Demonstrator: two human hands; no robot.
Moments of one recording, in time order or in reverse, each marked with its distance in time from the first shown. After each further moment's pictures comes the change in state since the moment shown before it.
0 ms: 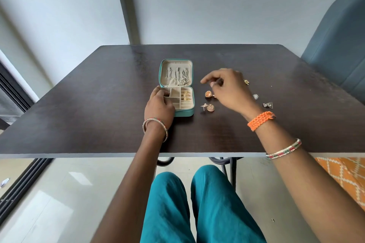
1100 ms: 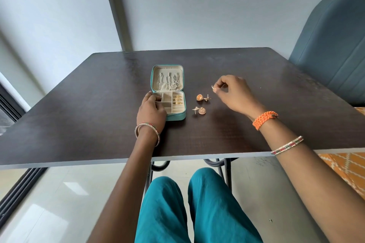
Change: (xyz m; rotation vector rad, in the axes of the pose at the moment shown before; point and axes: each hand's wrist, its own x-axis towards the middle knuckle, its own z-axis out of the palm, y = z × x) left_hand 0.002 -0.004 0.002 -0.004 0.006 -0.004; right_hand -0.003 0.042 -0.017 -0.138 -0.010 0.093
